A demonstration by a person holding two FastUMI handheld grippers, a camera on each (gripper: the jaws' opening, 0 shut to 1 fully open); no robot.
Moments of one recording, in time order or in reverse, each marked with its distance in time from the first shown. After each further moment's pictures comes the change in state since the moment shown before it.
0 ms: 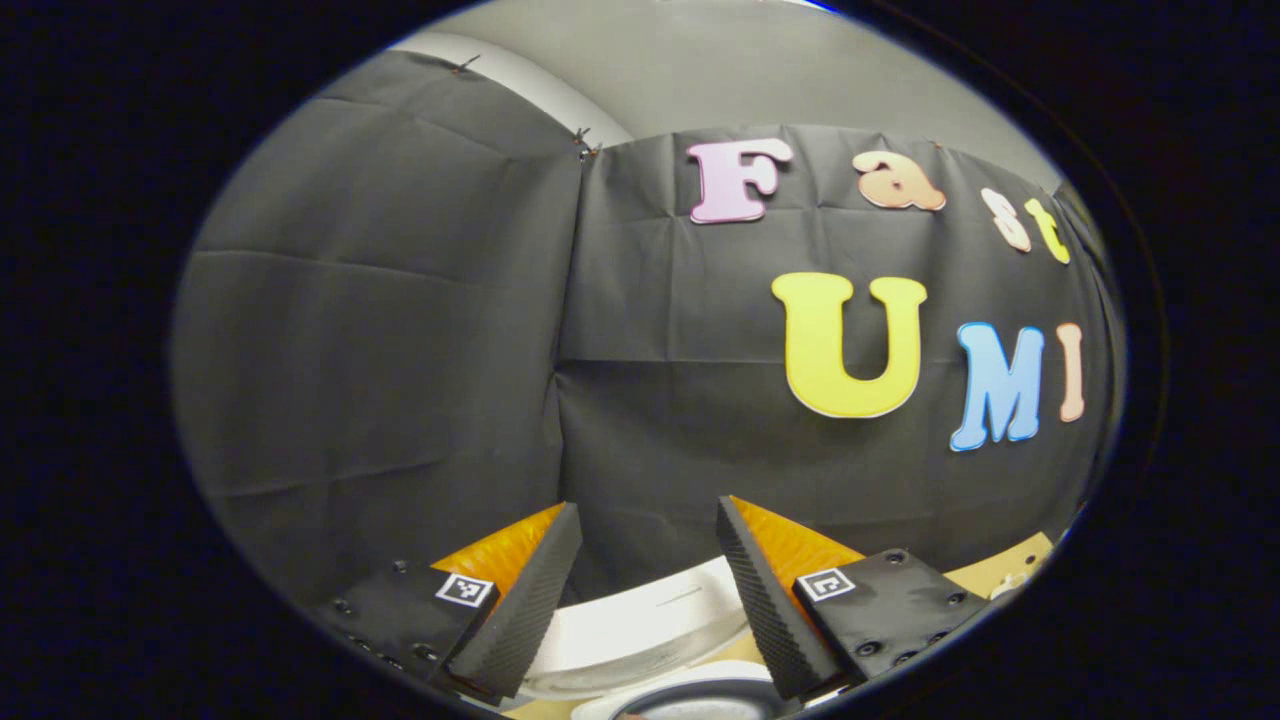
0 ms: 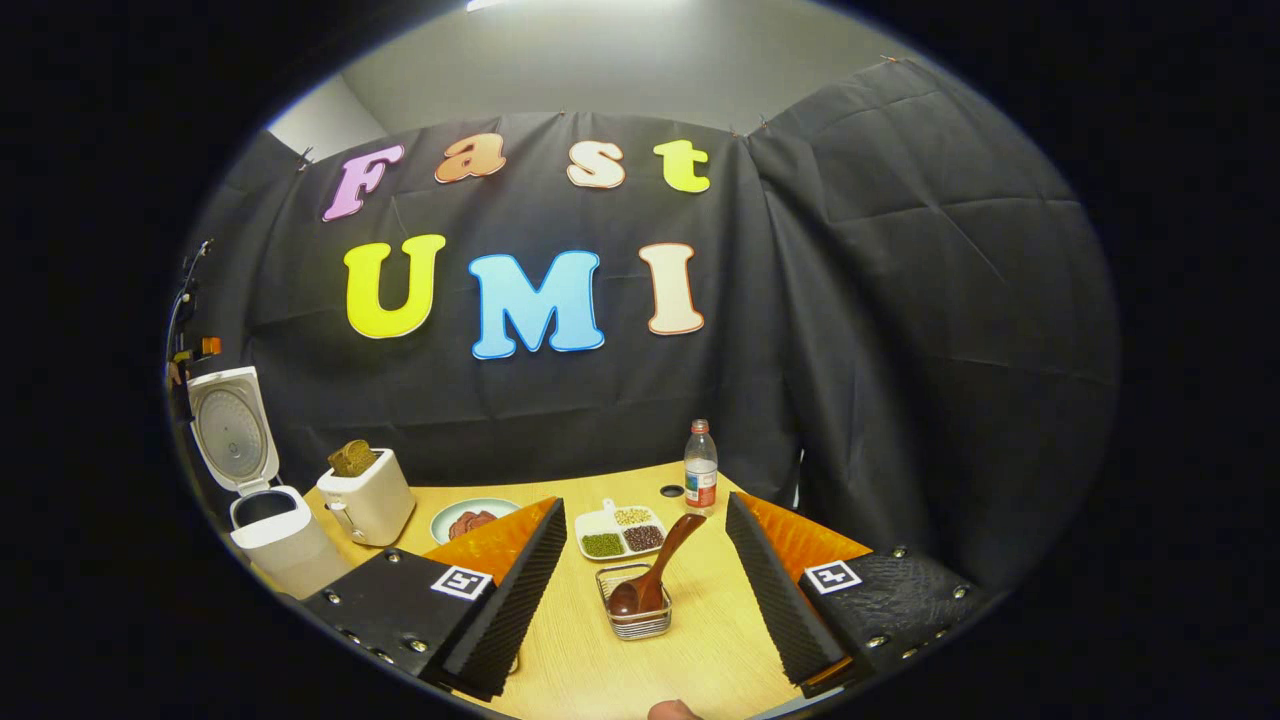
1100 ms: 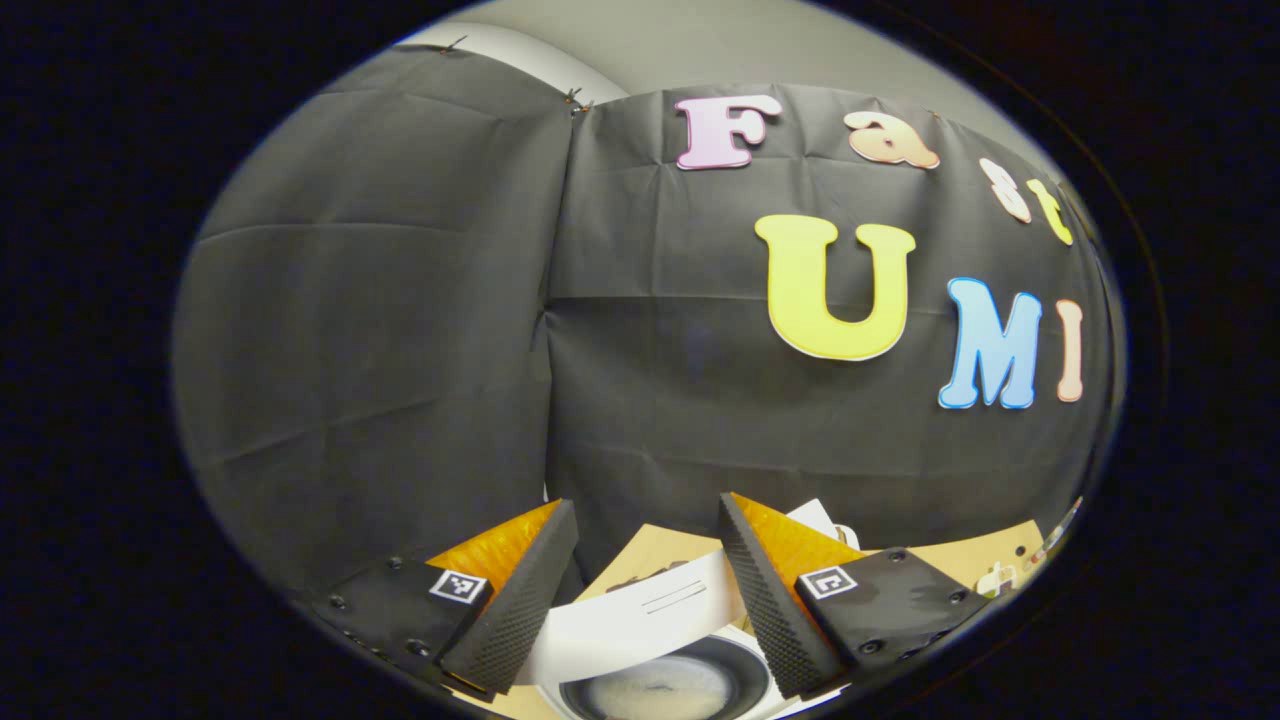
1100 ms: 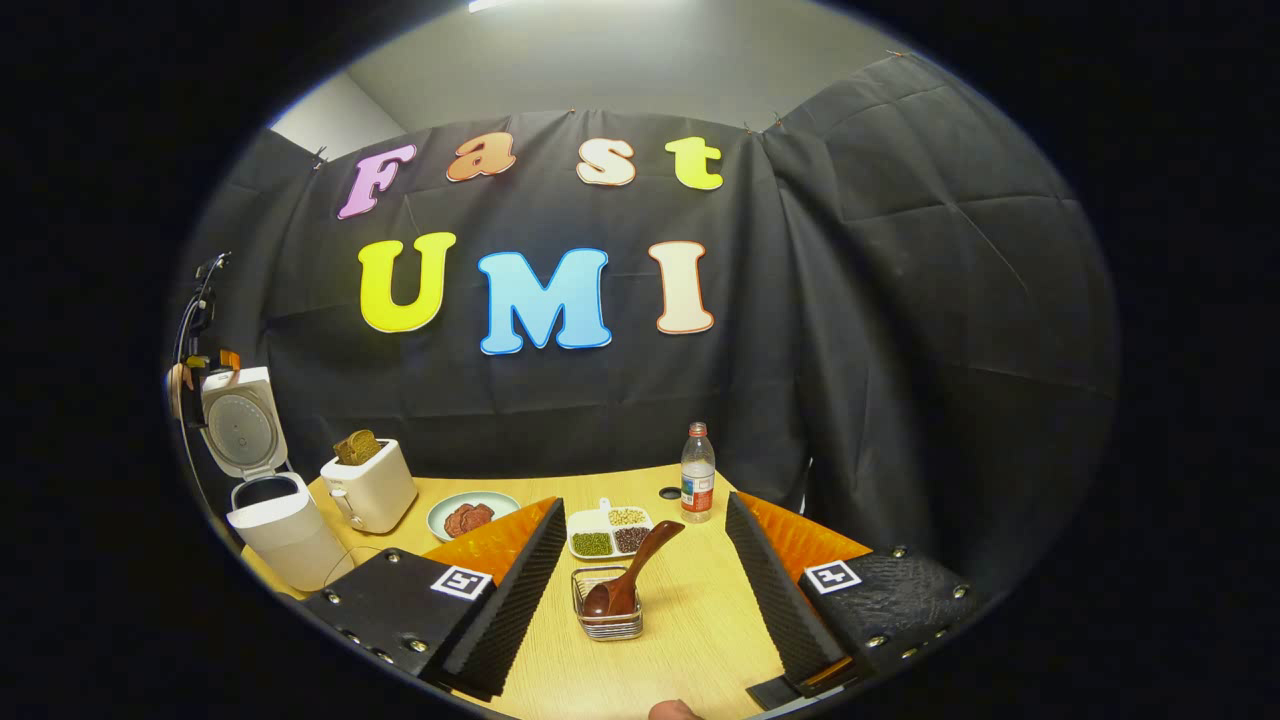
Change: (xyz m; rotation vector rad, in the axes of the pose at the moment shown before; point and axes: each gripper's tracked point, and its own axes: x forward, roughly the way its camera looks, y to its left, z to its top) left arm -0.053 -0.054 -0.053 0.001 0.151 0.013; right arm 0.016 -0.034 0.011 -0.028 0.000 0.092
